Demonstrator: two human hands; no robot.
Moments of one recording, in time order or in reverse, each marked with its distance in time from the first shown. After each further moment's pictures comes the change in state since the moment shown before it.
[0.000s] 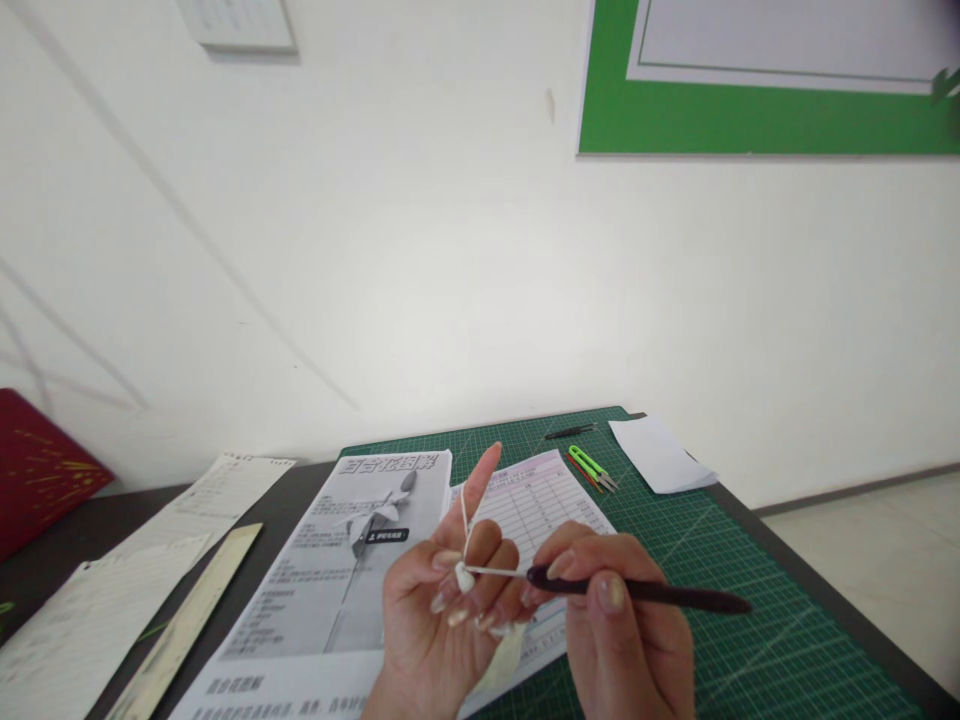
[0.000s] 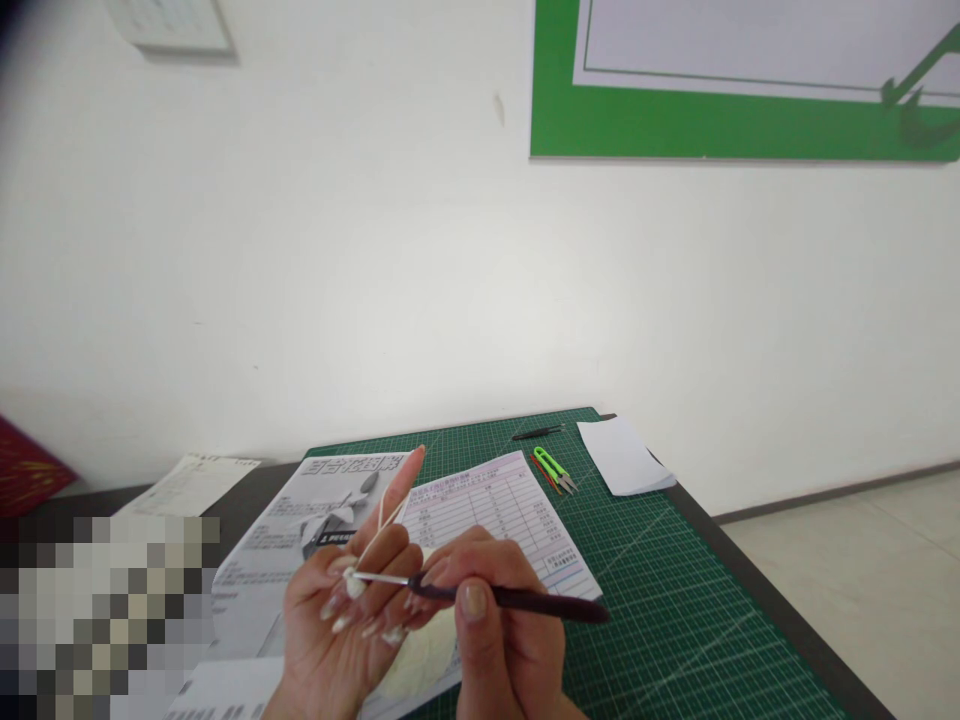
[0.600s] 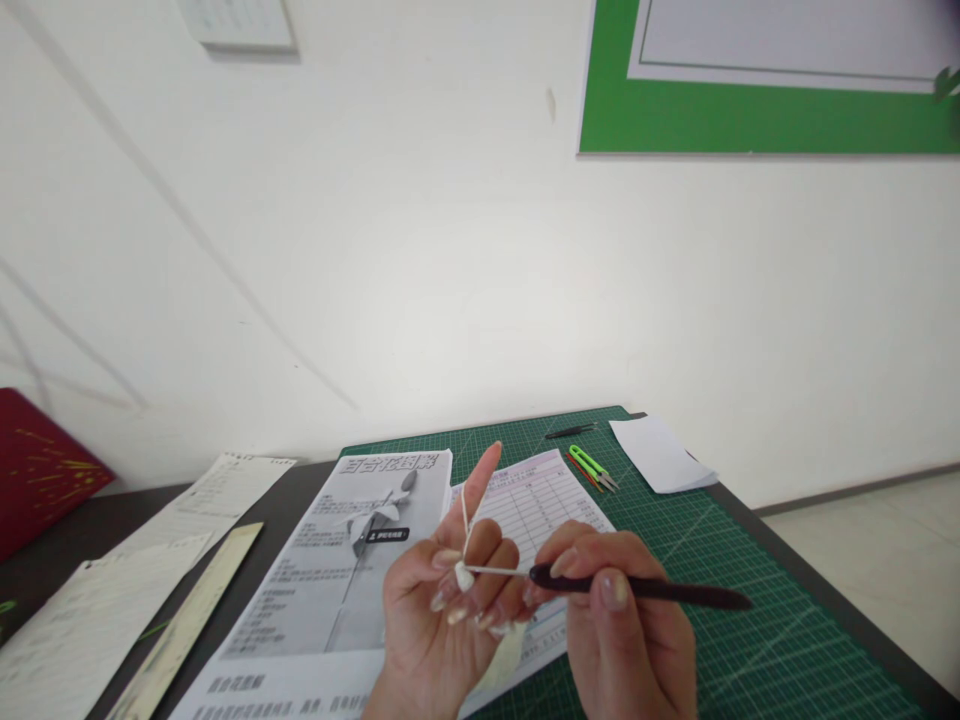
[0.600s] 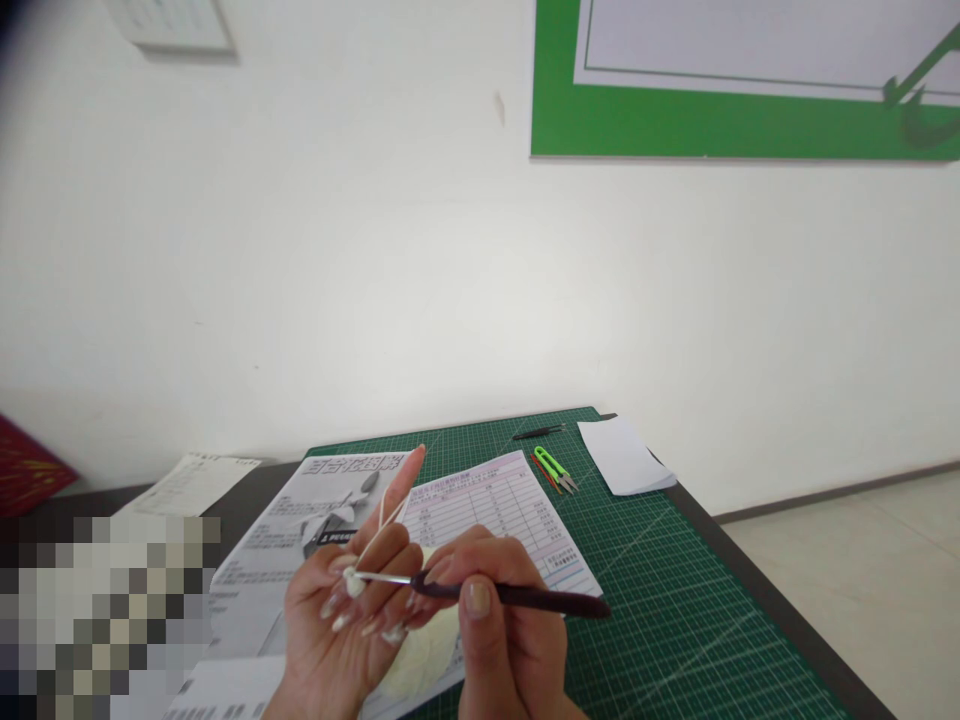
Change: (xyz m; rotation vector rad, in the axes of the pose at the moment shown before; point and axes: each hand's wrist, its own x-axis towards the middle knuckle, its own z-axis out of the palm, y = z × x) left_hand -0.001 0.000 0.001 0.007 0.024 0.015; right_hand 0.000 -0.001 -0.001 0.039 0.001 0.016
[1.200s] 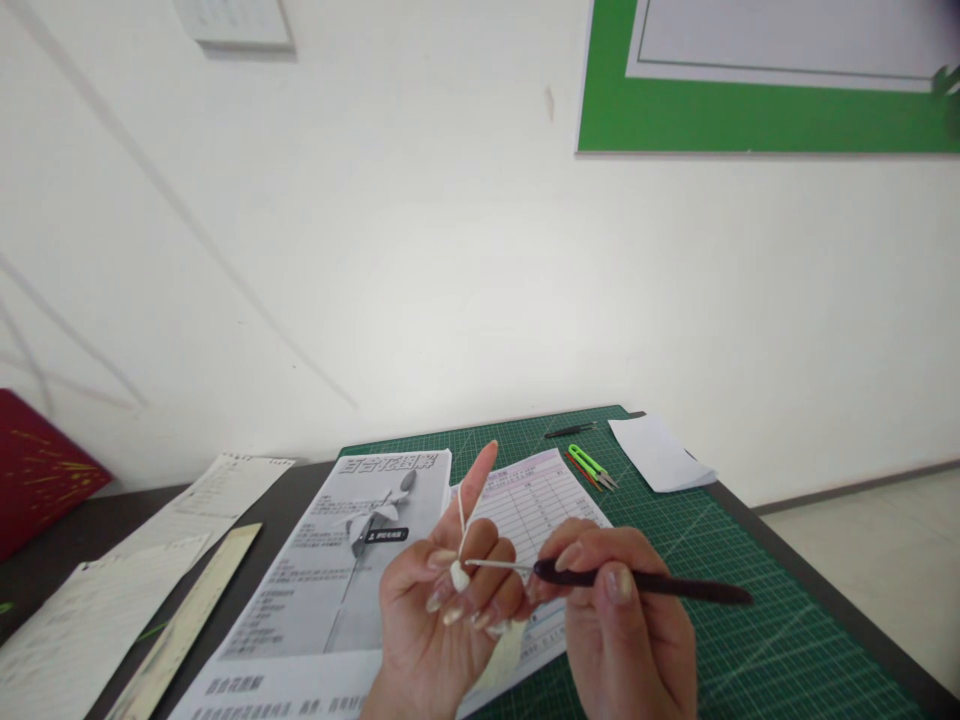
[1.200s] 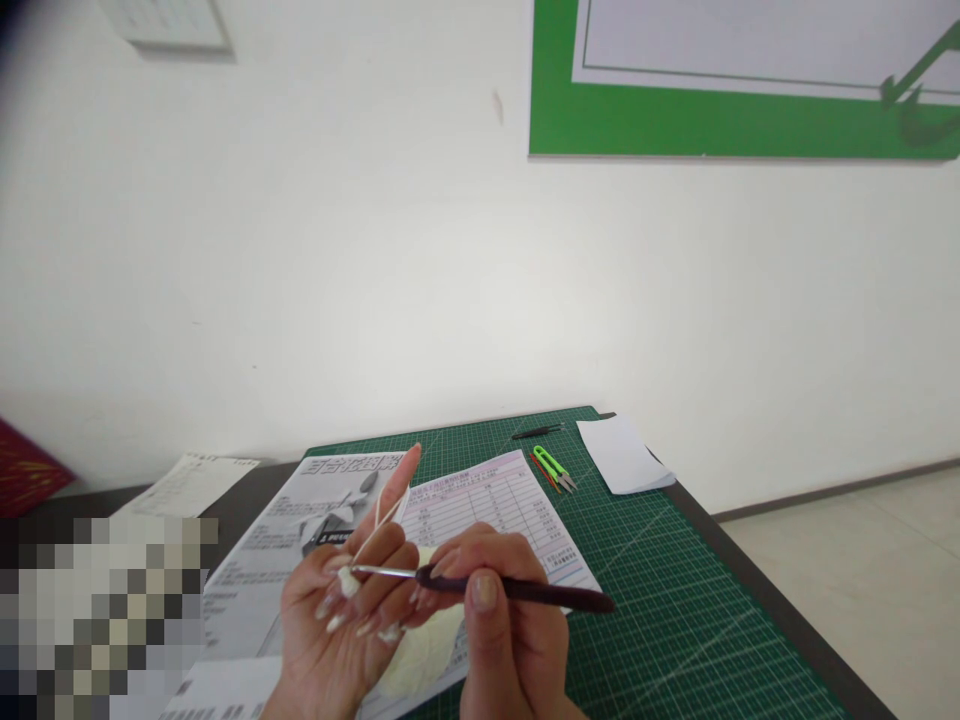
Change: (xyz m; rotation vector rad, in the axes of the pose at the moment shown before) left_hand 0.000 0.001 -0.001 -0.020 -0.056 0.014; right_hand 0.001 -0.002 0.001 0.029 0.018 0.033
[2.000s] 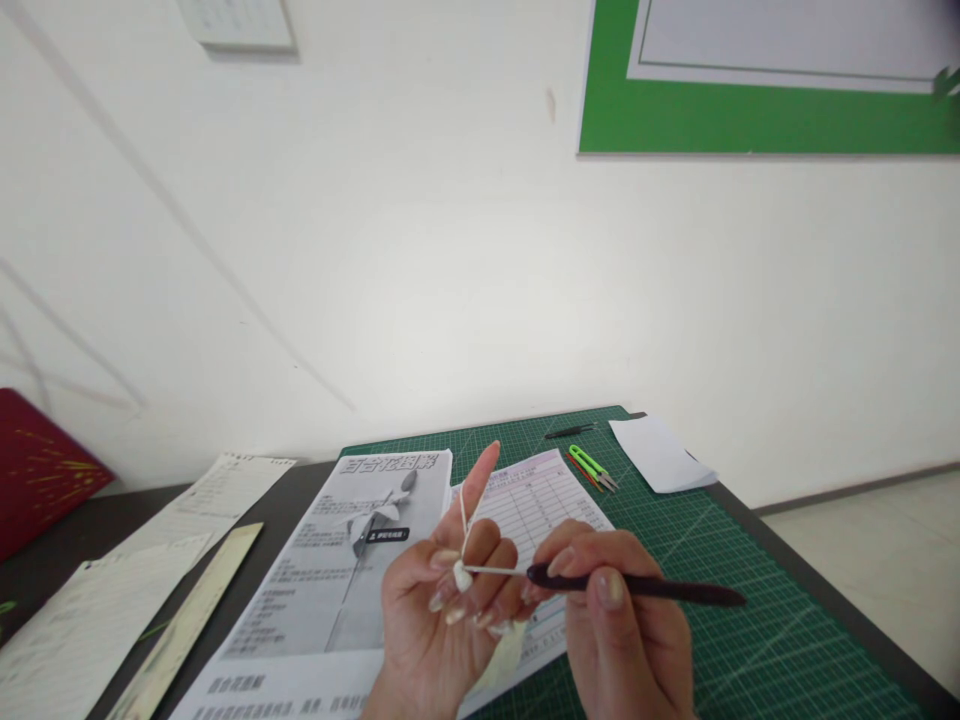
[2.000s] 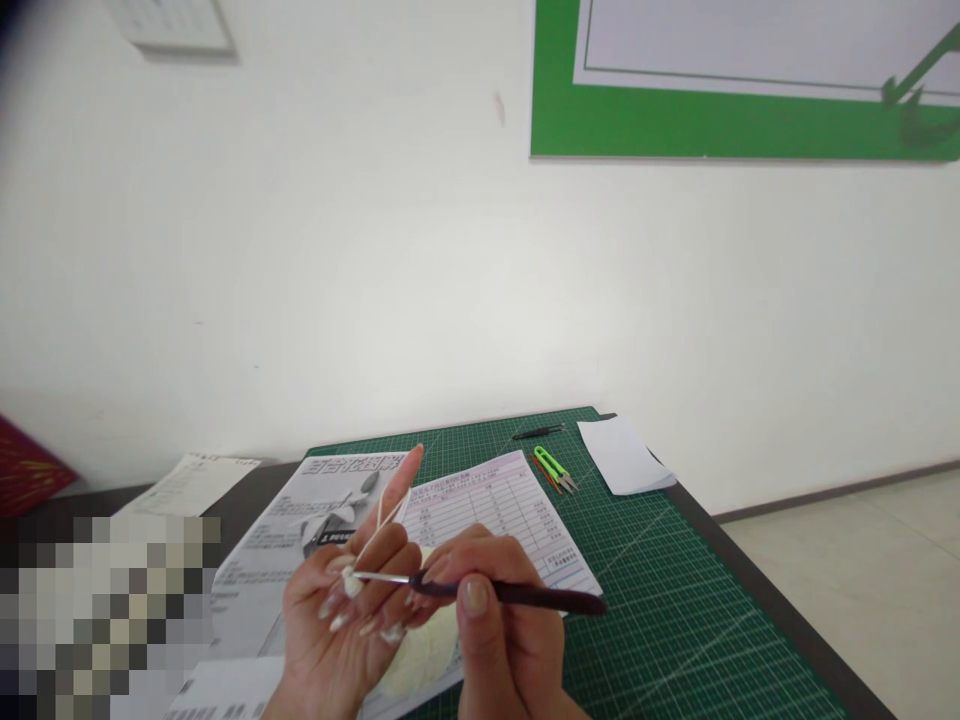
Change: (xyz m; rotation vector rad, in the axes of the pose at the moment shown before) left_hand 0.000 -0.001 -0.002 0.019 0.046 -0.014; right_hand 0.001 0.001 -0.001 0.041 -0.056 -0.023
